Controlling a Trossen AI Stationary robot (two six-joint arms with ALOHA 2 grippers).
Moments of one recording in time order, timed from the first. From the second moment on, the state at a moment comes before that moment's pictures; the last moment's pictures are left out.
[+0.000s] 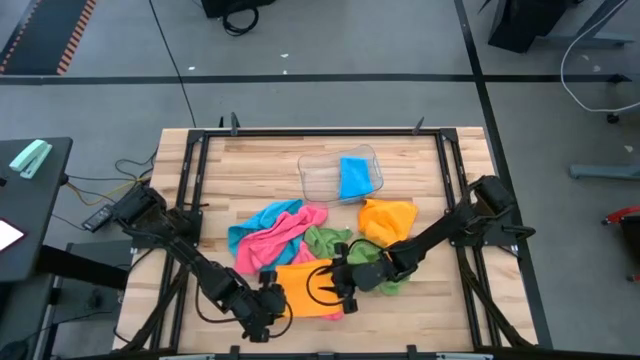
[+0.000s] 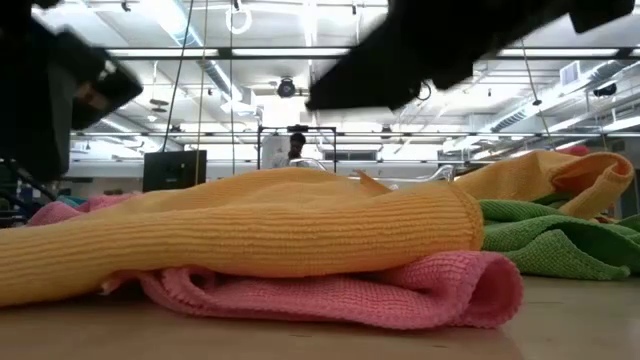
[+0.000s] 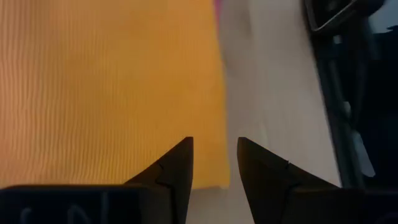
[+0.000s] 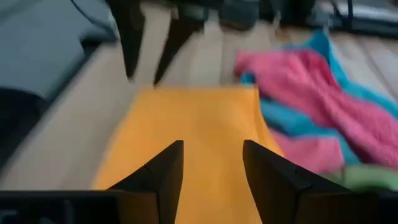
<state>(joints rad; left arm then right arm) -0.75 1.75 1.02 -0.21 -0.31 -0.62 0.49 1.85 0.99 0.37 0.36 0.10</state>
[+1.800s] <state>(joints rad) -0.41 1.57 0.64 -0.03 0.25 -0.62 0.60 1.87 0.99 0.46 0.46 0.16</state>
